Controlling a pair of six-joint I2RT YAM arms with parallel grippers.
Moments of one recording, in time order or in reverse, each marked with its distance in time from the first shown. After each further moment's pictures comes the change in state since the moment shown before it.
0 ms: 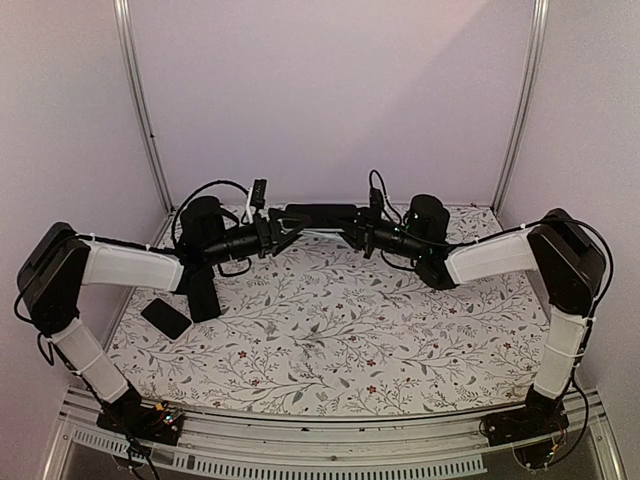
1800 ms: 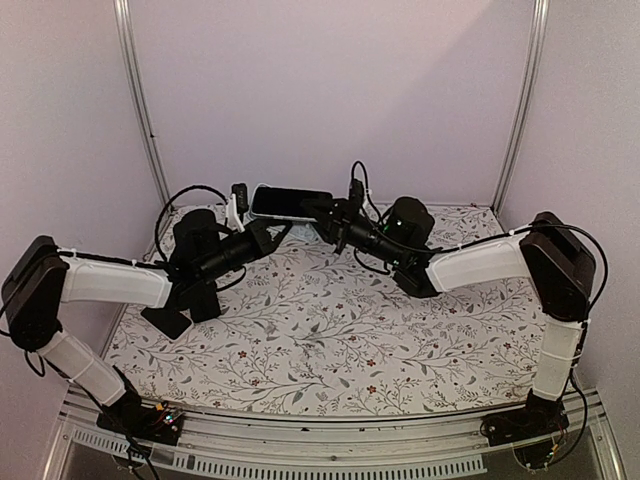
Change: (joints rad) left arm -0.079 -0.130 -0.115 -0.042 -0.436 0.172; right arm 0.154 0.042 0.093 0.132 0.185 0.057
